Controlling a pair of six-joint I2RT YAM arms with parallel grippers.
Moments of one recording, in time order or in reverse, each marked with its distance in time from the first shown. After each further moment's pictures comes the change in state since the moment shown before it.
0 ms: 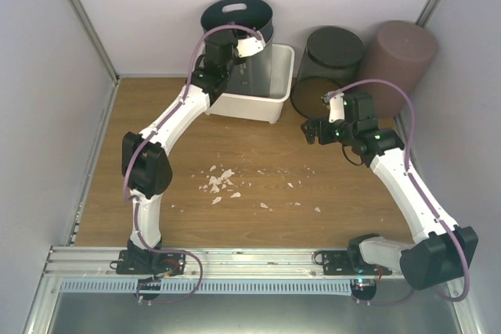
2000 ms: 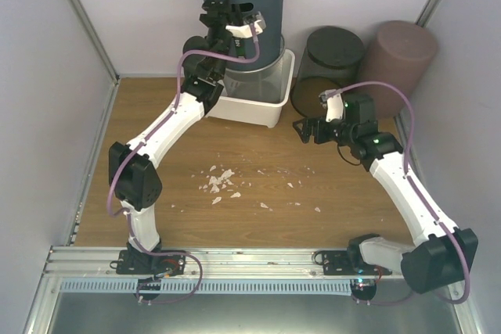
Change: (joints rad) left arm -0.038 -0.154 -0.154 0.705 0.054 0.393; right arm 0.002 -0.017 -0.056 0.142 -0.168 0.060
